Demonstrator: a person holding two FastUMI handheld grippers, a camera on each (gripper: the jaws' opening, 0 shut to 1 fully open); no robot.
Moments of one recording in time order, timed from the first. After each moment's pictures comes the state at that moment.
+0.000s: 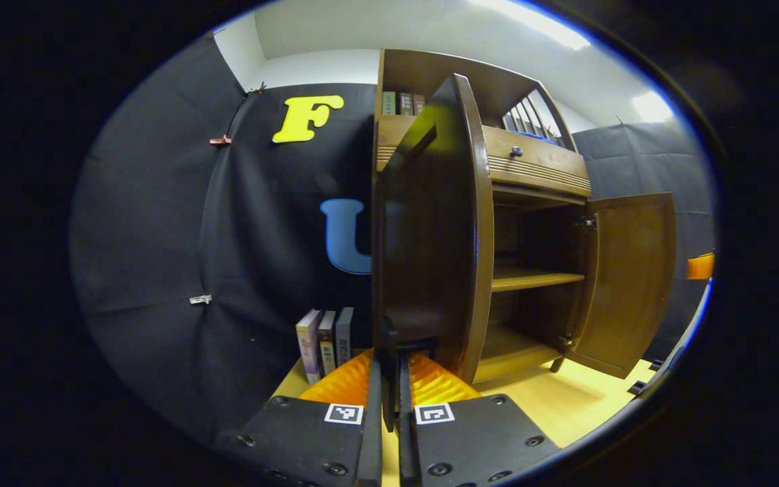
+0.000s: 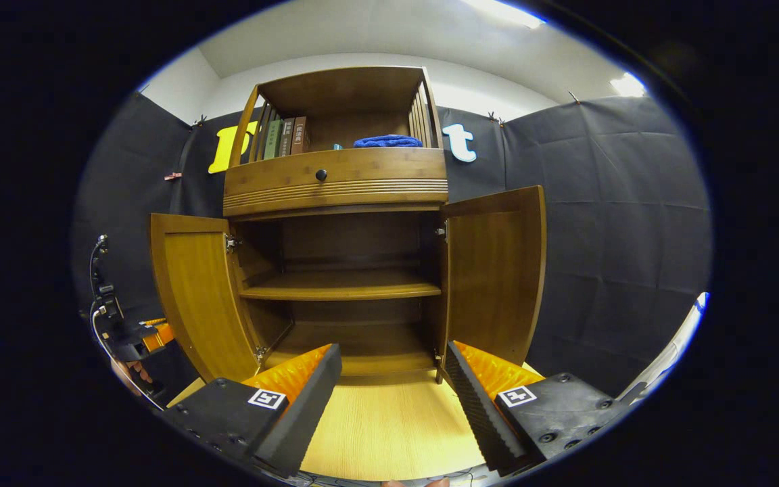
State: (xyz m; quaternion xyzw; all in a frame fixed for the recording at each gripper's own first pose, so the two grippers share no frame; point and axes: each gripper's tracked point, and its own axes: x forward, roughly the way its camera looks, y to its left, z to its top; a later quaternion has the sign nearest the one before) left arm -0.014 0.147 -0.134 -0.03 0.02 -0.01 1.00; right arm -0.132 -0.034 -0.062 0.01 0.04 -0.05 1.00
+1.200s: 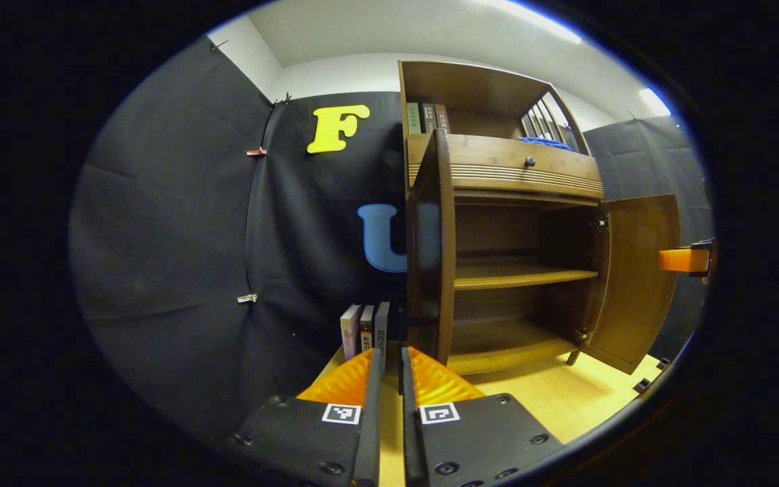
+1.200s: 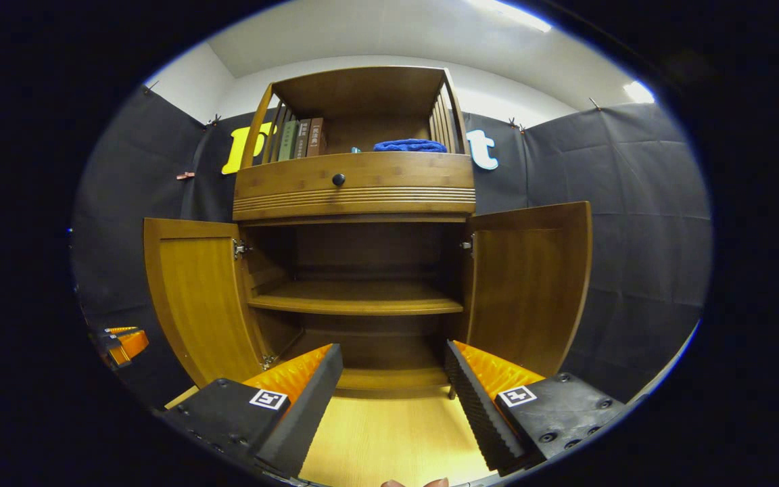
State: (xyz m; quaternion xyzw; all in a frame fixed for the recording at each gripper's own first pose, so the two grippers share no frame) left arm -0.107 0.144 -0.115 -0.01 0.03 0.04 1.00; right arm -0.085 -0.009 -0.050 0.00 0.03 0.00 1.00
